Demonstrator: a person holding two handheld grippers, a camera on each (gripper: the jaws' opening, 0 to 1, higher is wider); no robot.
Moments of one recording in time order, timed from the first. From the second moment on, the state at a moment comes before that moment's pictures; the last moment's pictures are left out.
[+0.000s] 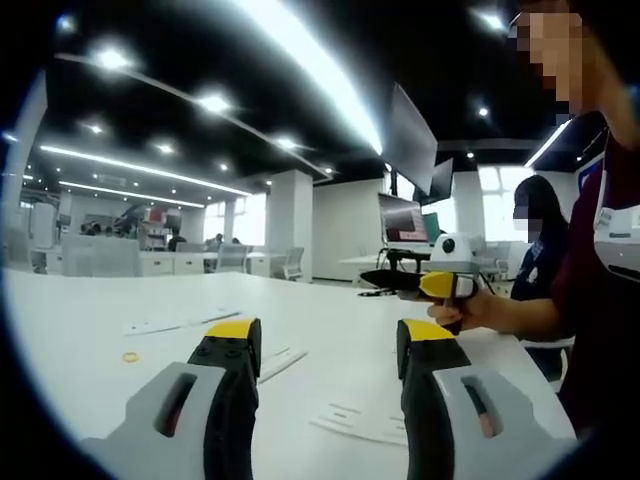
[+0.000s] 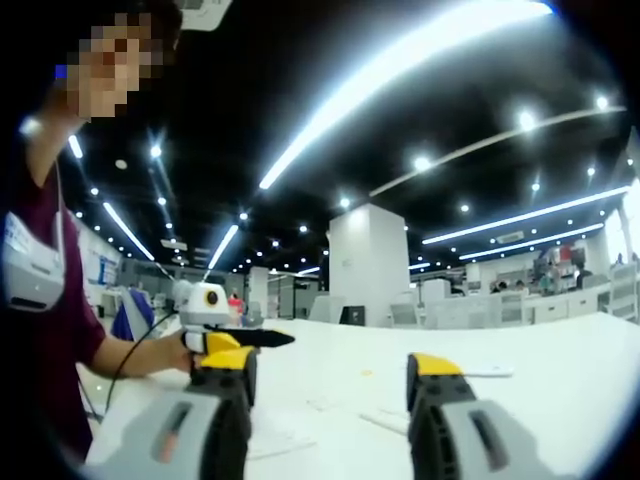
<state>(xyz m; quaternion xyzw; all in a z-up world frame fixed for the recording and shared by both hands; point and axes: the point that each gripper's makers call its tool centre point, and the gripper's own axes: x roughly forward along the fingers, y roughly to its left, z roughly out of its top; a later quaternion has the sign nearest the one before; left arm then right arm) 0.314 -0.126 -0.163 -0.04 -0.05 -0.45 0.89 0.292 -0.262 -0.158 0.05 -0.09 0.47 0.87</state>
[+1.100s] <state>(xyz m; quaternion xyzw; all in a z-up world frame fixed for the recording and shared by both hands) 0.306 -0.126 -0.163 -0.04 -0.06 -0.46 0.89 0.301 -0.270 -0.162 0.06 -0.08 0.46 0.88</state>
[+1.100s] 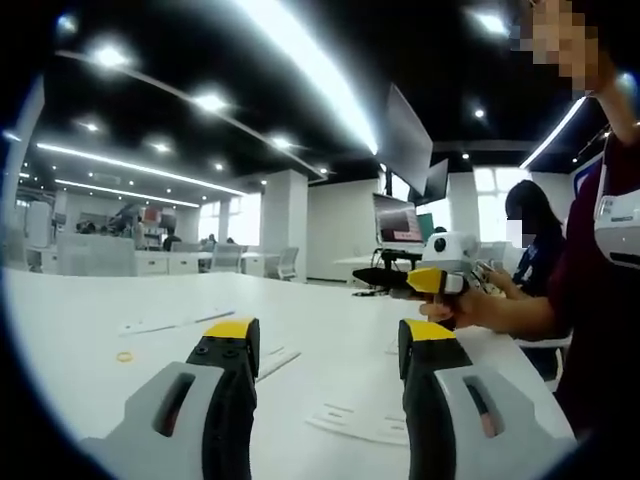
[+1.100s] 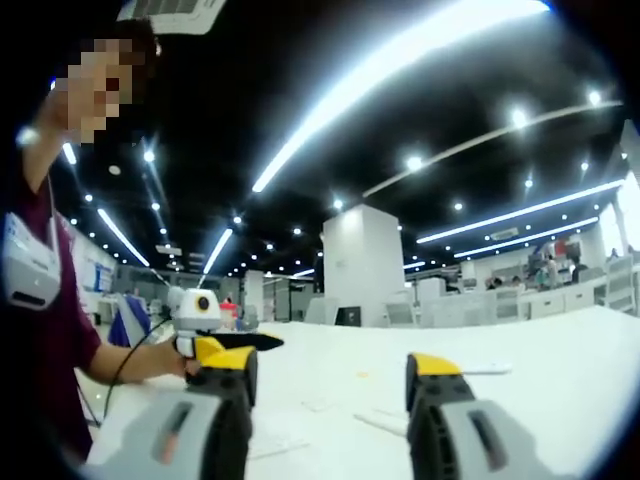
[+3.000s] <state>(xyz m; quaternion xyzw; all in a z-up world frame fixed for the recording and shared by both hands) 0.301 -0.128 -0.164 -0.03 -0.05 -0.47 0.88 0.279 -0.368 -0.277 -0.43 0.37 0.57 0.59</state>
